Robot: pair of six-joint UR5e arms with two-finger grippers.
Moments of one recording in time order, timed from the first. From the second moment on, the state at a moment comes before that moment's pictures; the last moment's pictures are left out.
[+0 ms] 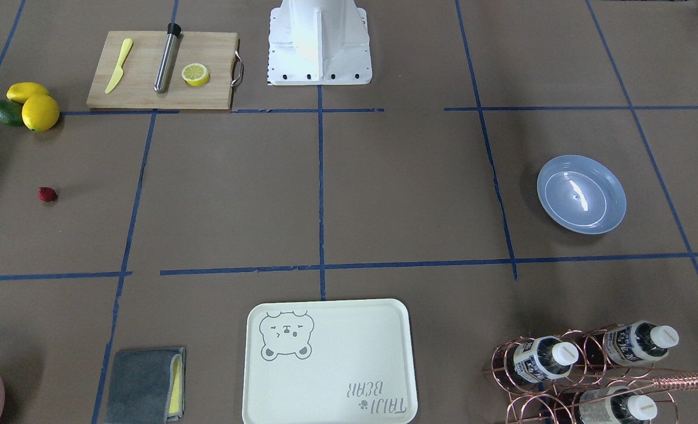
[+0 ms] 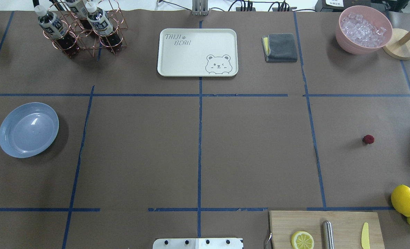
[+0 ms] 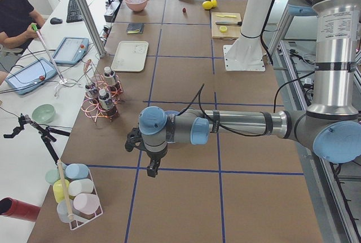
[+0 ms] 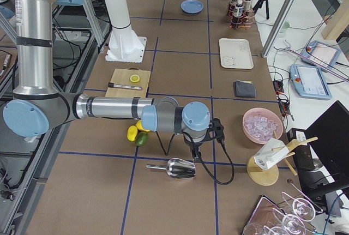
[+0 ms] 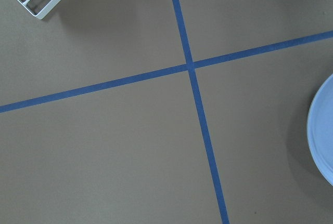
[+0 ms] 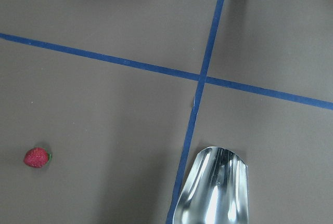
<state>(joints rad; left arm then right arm) -1.58 -1.52 -1.64 -1.62 -2.34 0.18 1.64 -1.63 1.67 -1.60 2.45 -0.25</state>
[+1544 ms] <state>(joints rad) -1.29 -1.42 -1.58 -2.26 -2.40 -0.49 1.63 -1.57 1.66 -1.60 2.45 -0.19</state>
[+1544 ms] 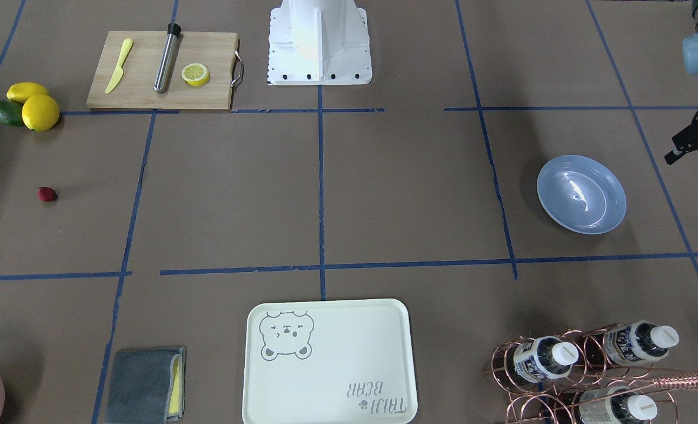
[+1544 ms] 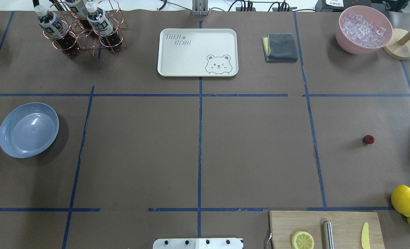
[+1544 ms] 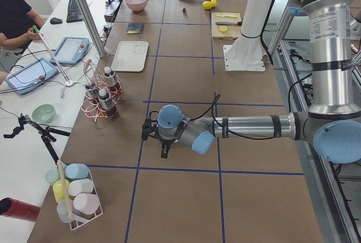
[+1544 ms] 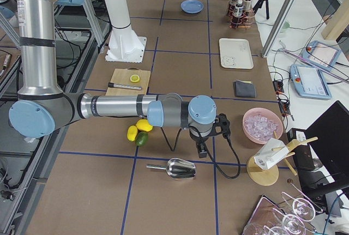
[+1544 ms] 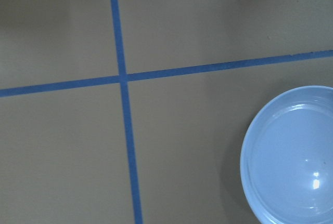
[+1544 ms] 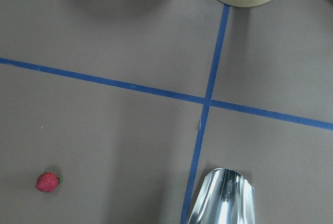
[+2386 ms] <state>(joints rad) -1.04 -1.45 -1.43 -2.62 -2.18 -0.87 1.62 -1.58 1.65 -1.60 2.45 -0.15</state>
